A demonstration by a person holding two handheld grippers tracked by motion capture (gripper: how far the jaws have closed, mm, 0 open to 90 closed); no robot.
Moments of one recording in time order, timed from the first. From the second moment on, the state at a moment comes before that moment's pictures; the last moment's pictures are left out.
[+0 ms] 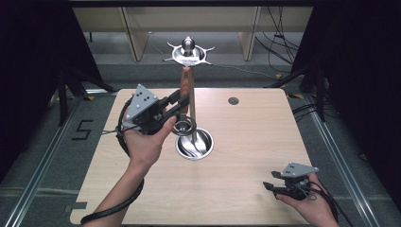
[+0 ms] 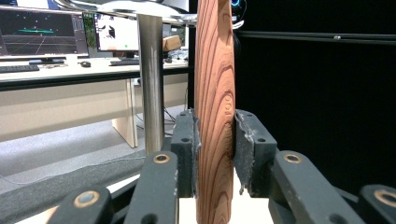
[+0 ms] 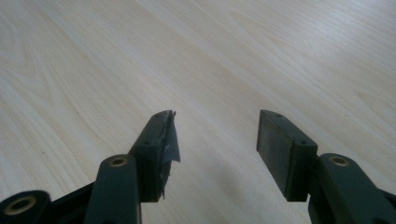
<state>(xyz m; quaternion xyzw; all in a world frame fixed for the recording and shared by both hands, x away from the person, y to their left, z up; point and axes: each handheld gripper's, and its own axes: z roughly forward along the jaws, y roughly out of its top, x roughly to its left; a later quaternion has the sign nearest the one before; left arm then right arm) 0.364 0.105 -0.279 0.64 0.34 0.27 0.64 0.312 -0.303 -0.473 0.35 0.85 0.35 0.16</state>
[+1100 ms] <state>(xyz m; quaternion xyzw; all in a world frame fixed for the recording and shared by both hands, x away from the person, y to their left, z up) 0.380 0.103 -0.281 0.64 0.34 0.27 0.63 0.311 -0.303 -0.473 0.36 0.85 0.35 0.16</state>
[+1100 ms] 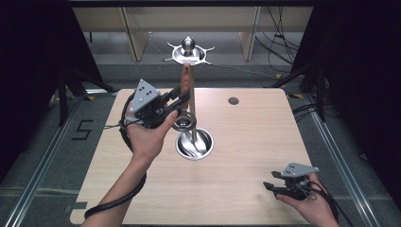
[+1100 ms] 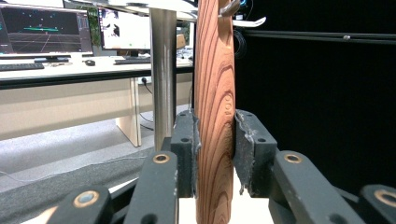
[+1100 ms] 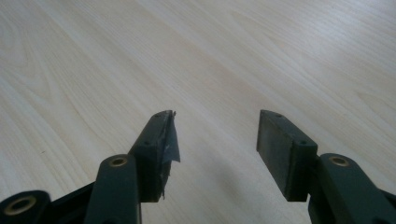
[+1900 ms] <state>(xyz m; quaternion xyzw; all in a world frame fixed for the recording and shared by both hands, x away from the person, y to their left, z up) 0.387 0.100 -0.283 0.64 0.35 0.28 0.63 0.311 -0.303 -0.473 0.36 0.85 0.35 0.16</state>
